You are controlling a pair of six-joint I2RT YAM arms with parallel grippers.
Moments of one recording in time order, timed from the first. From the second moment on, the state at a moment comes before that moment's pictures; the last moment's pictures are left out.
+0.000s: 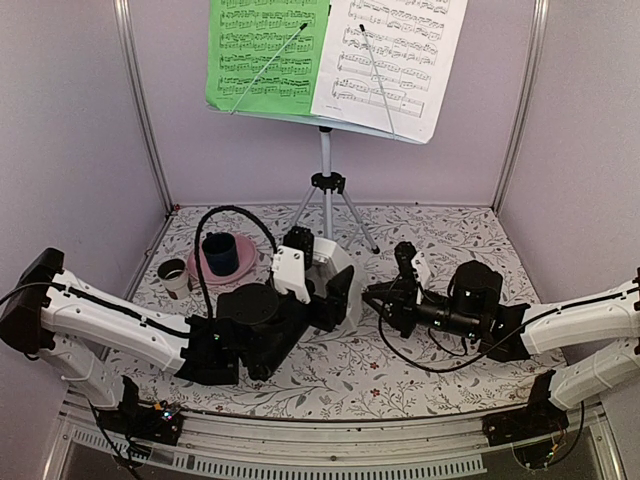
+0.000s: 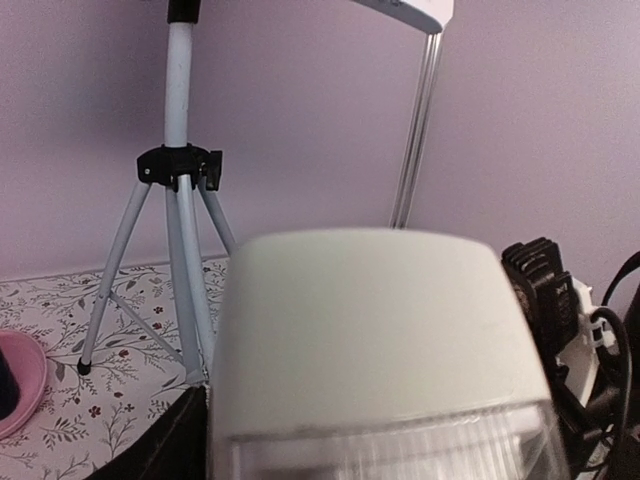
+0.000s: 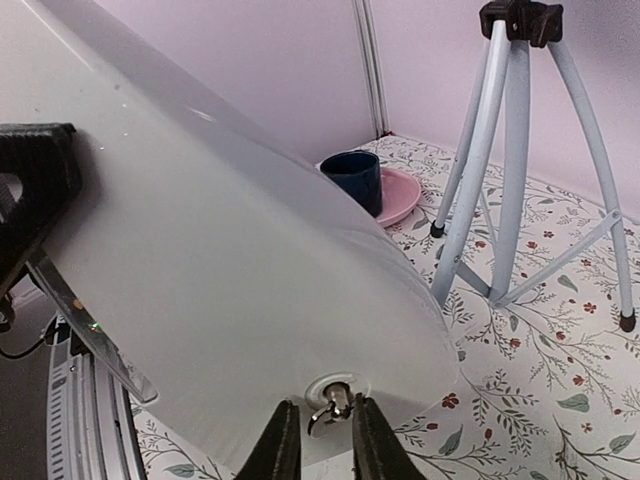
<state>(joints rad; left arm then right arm) -1.42 1.53 0.88 0.67 -0.94 -0.16 0.98 1.27 0.49 0.64 -0.07 0.19</state>
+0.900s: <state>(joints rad) -1.42 1.53 0.75 0.95 -0.72 0.21 0.83 1.19 0.45 0.65 -0.29 0.50</state>
